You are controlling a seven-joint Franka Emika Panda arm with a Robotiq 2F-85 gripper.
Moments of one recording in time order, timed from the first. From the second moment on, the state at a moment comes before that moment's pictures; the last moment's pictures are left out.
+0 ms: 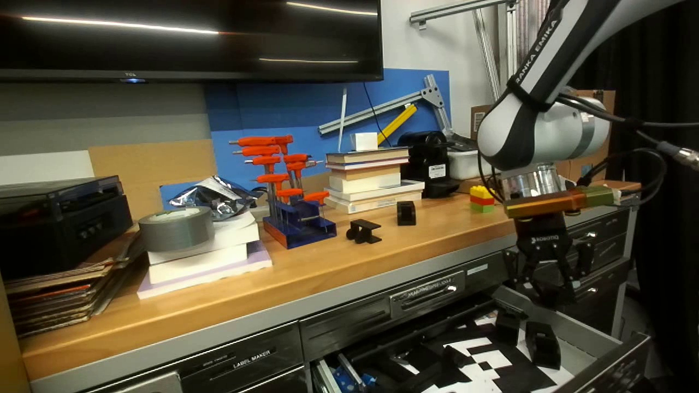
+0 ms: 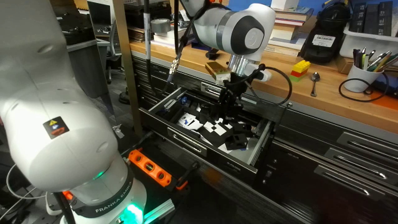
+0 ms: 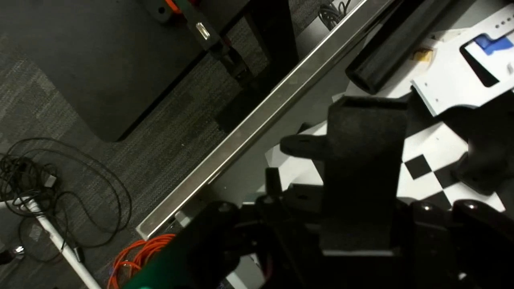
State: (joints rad) arm -0.09 0.07 -0.15 -2.42 -0.05 2.15 0.51
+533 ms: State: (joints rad) arm -0.04 0.24 -0.08 -2.47 -0.04 2.40 0.51
